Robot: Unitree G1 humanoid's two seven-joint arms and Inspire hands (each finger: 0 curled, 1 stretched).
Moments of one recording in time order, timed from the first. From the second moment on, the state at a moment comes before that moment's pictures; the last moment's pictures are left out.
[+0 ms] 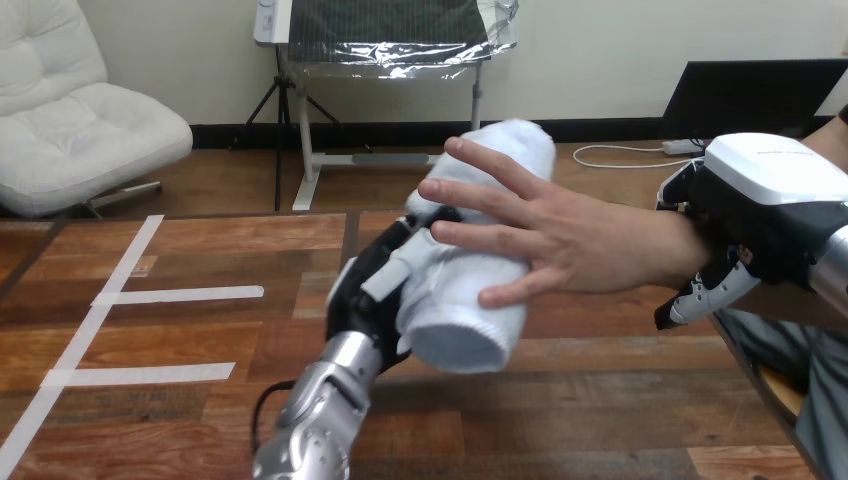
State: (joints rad) left arm -0.46 -0.15 0.15 0.71 -0.50 0.03 -0.28; right arm -0.22 -0.82 0.05 -0.34 -0.64 0.25 0.59
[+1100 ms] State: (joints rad) left arm -0.50 -0.17 0.12 0.85 -0.51 0.00 -0.27; right arm -0.19 -0.82 0.04 -0.34 -0.64 0.25 0.58
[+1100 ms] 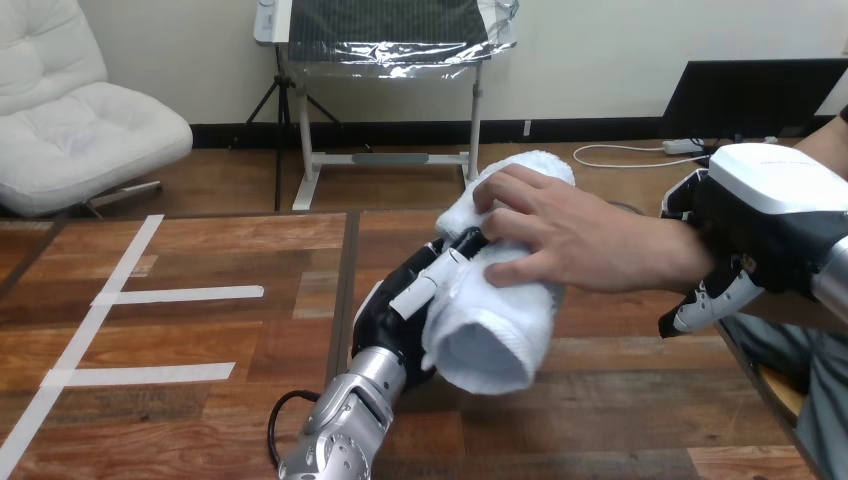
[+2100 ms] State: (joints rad) left arm -0.50 -0.18 0.10 0.85 -0.51 -0.02 -0.27; right arm -0.17 -0.82 0.04 -0.34 -0.64 0.22 0.54
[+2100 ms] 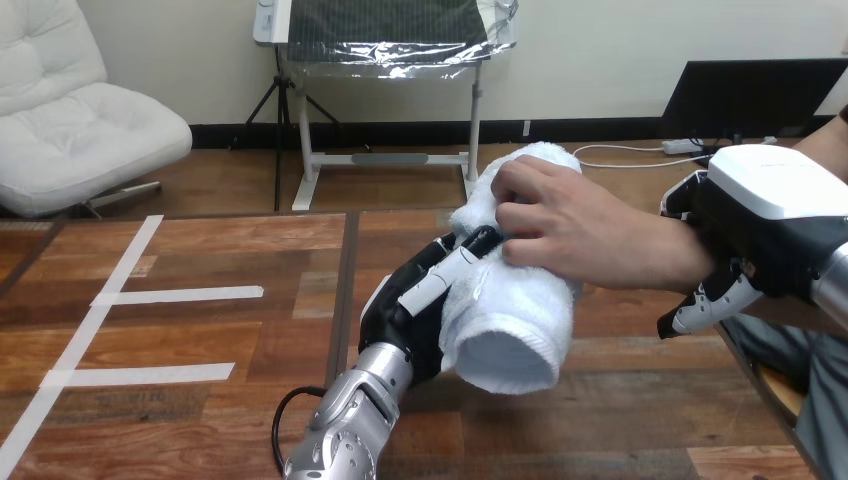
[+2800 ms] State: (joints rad) left arm -0.50 -0.18 0.09 0.85 -0.52 -0.02 -0.27; right arm -0.17 -0.82 0.04 -0.35 -0.64 0.23 0.54
